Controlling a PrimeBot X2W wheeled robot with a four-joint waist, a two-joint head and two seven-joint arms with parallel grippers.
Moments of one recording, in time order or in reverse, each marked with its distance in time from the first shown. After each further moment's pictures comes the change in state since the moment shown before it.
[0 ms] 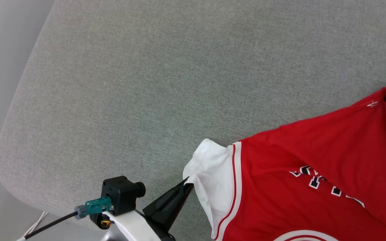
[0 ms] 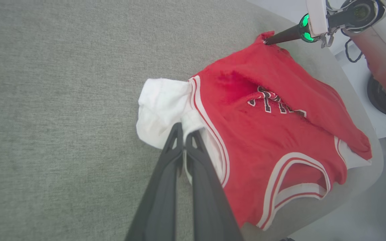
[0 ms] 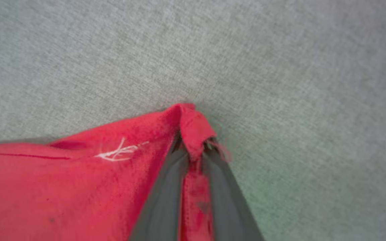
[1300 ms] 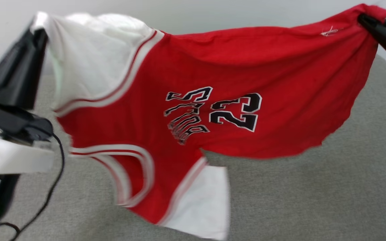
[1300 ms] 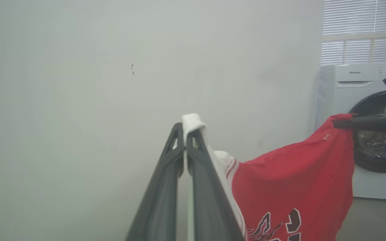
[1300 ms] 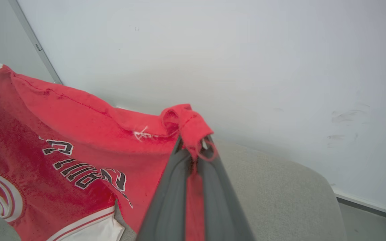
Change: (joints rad) left arm -0.315 0.238 0.447 -0.216 -0.005 0.125 0.027; right arm -0.023 0.072 -0.081 -0.438 0.243 0.000 -0.249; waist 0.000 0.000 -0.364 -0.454
